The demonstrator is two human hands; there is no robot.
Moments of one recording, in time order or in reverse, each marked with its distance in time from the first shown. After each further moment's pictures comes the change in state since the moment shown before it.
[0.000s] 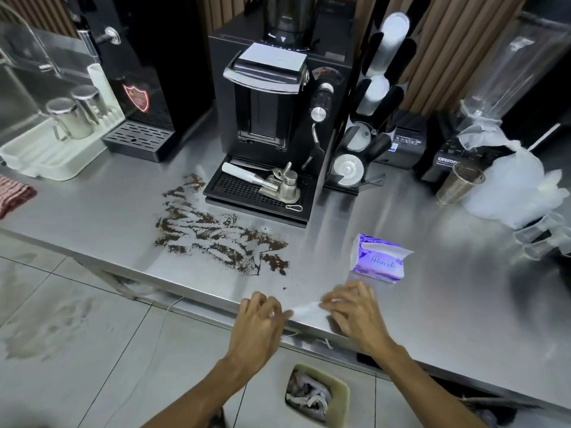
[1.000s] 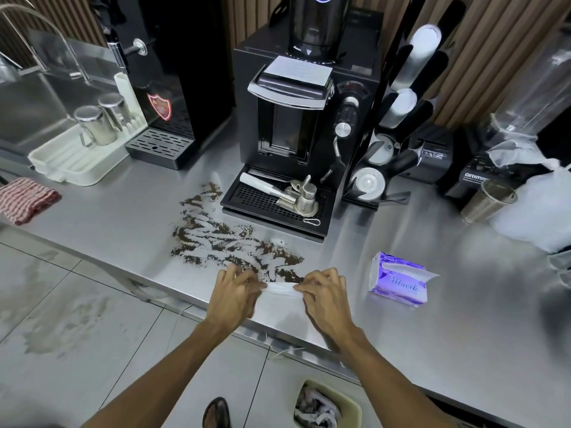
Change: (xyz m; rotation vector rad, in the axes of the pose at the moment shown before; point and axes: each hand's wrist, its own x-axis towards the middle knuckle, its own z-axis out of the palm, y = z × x) left_hand 0.046 -0.099 -0.026 0.163 0.015 -0.111; right_hand 0.093 -0.051 0.050 0.028 0.024 0.149
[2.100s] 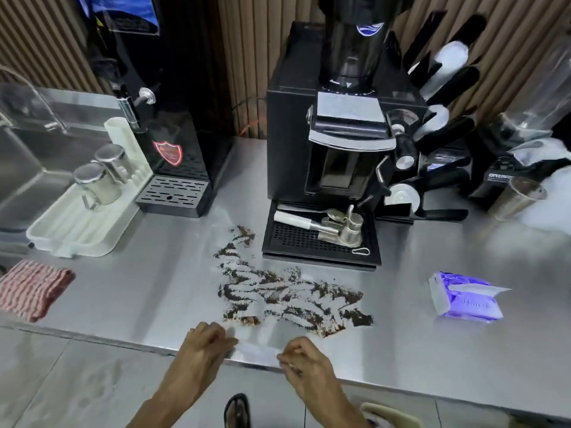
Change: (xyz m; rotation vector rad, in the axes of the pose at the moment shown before) left_hand -0.031 -0.209 -0.051 -0.258 0.009 0.201; right_hand 0.007 -0.167 0.098 0.209 -0.056 -0.067
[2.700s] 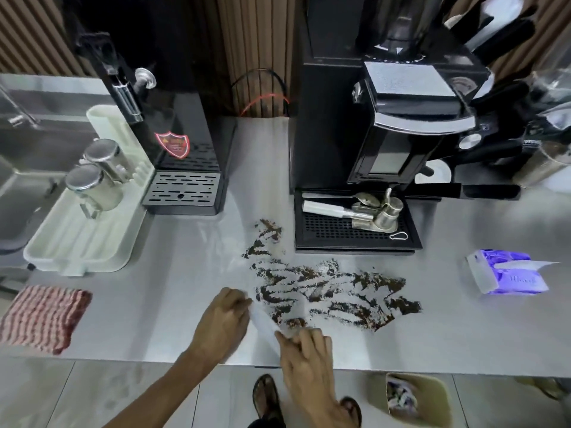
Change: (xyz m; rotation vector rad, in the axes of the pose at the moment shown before) left_hand 0.056 -0.096 -0.011 0.083 -0.133 0.105; right_hand 0.083 -0.080 0.085 -0.358 0.257 0.281
